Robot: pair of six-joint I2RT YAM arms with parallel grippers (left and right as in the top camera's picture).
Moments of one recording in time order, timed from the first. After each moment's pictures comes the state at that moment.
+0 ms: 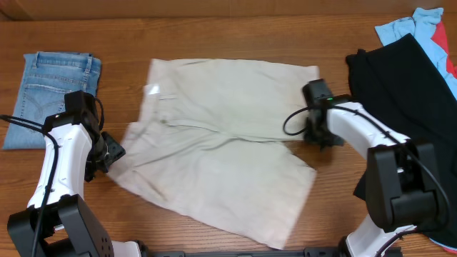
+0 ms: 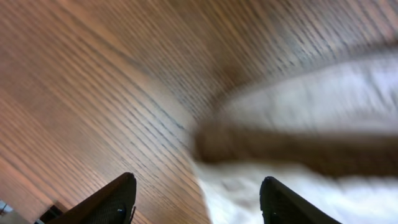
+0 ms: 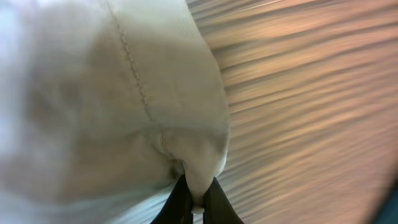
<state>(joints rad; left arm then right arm) 0.29 1.58 1.08 -1.06 -0.19 -0.52 0.19 1.85 1.11 -0.78 0.30 0.44</state>
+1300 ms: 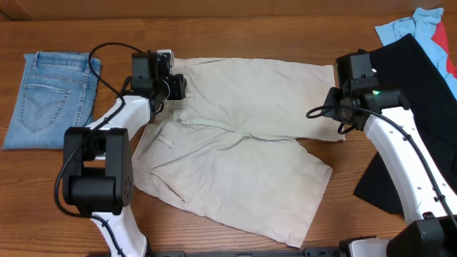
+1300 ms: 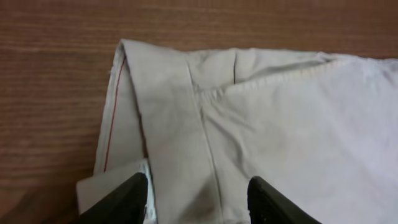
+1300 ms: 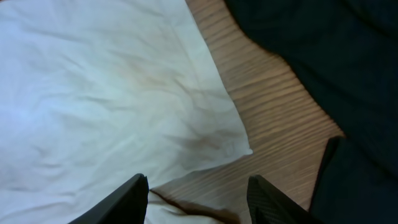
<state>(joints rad) -0.06 2.01 1.21 -0.01 0.23 -0.13 0.13 1.53 1.29 -0.97 0.22 0.49</state>
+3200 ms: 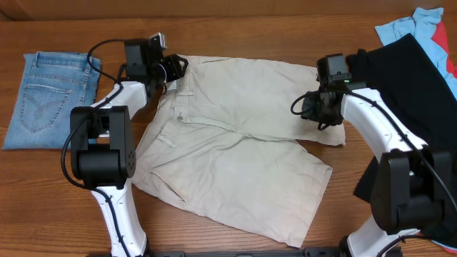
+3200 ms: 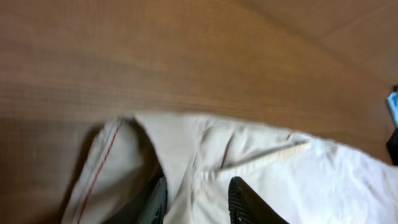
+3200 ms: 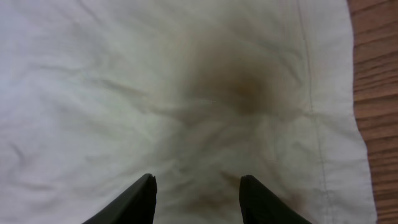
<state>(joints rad) 0.00 2.23 1.44 0.05 0.49 -0.39 0.13 1.83 1.27 -0.77 0.00 0.38</state>
